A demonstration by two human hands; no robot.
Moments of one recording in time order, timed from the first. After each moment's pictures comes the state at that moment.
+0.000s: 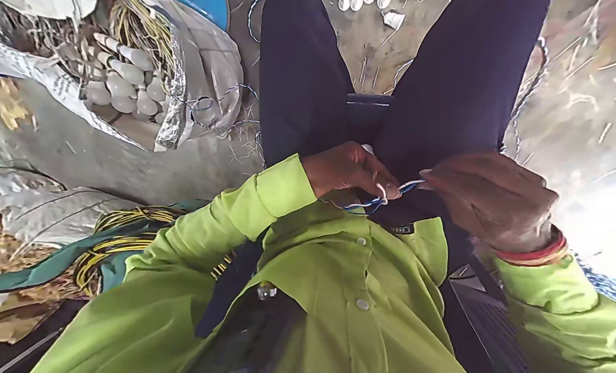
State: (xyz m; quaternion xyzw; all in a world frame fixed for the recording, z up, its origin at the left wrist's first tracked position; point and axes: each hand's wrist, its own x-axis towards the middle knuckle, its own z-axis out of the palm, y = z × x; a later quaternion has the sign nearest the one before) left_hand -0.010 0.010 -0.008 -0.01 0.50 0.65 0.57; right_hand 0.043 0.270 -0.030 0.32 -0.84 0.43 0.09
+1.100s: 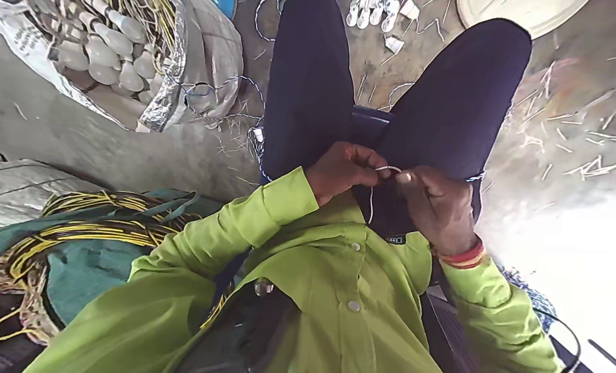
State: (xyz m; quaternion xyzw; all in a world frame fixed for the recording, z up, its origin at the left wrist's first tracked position) left_hand 0.009 0.012 -0.024 -0.10 0.55 0.74 0.38; right_hand 0.043 0.225 -0.031 0.15 -0.88 0.45 -0.07
